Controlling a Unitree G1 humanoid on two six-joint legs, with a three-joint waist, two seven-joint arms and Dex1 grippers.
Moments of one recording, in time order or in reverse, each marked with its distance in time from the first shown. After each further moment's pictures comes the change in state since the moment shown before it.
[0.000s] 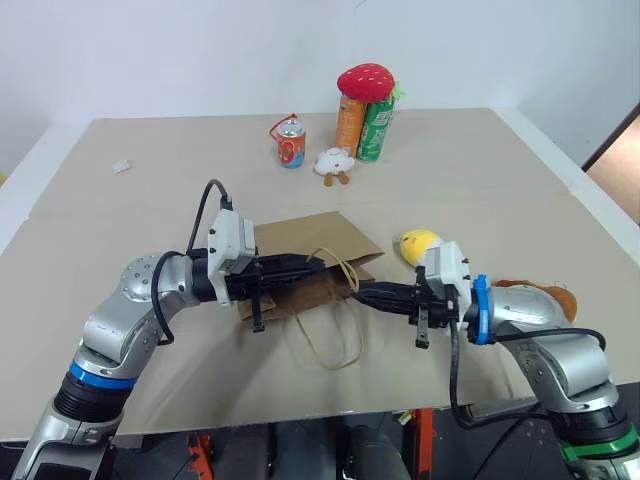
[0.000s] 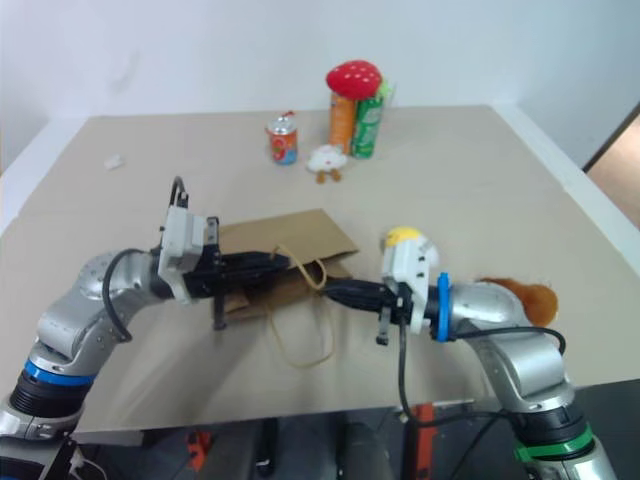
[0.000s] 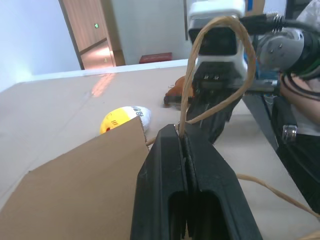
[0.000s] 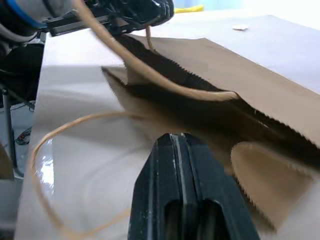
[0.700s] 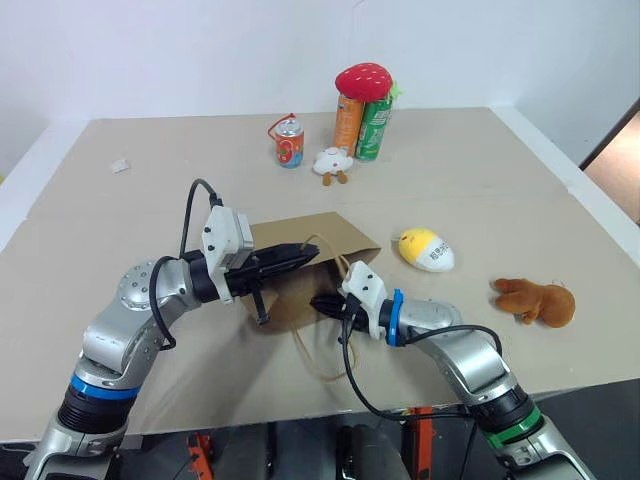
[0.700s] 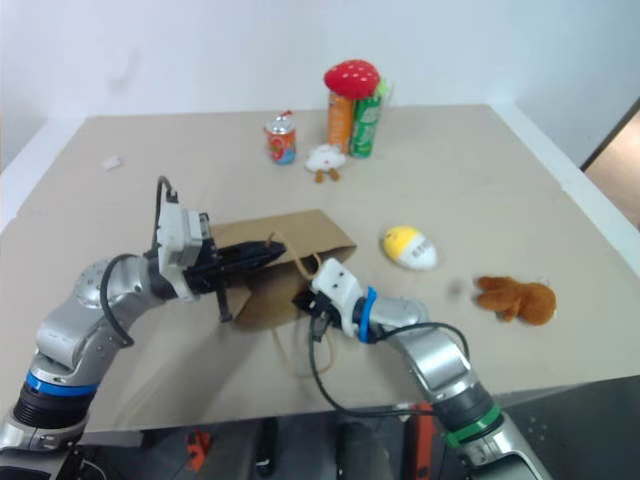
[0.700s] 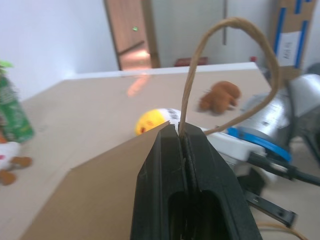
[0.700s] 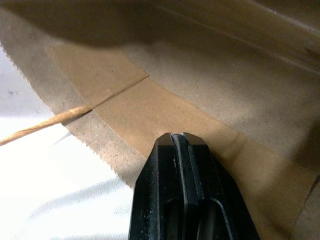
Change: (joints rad) left arm 0.044 -0.053 0.064 -0.048 0.059 0.007 0.163; right arm -0.070 0.192 0.289 0.177 -0.358 0.043 -0.261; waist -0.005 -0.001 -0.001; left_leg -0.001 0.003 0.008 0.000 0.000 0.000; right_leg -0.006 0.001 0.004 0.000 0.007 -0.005
